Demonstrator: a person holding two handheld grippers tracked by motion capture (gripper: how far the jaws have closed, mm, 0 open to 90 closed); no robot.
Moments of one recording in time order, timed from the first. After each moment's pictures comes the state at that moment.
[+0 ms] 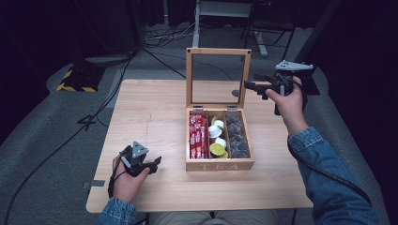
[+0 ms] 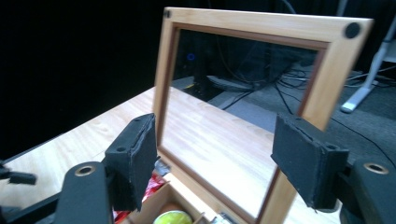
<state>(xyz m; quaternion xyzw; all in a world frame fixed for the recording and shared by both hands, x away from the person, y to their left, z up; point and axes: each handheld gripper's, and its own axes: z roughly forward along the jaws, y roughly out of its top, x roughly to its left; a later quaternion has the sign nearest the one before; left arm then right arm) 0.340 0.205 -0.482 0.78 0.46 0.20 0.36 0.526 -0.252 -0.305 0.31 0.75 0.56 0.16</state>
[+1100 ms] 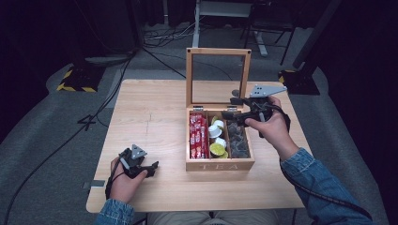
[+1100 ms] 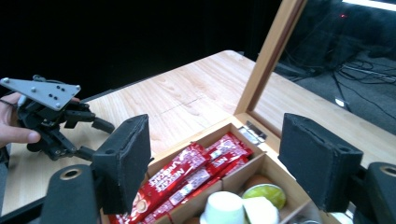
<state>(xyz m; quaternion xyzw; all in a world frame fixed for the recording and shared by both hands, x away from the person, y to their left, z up) 0.342 0.215 -0.498 0.80 0.47 0.18 0.32 0.461 -0.187 -0.333 0.23 0.81 0.53 0.10</state>
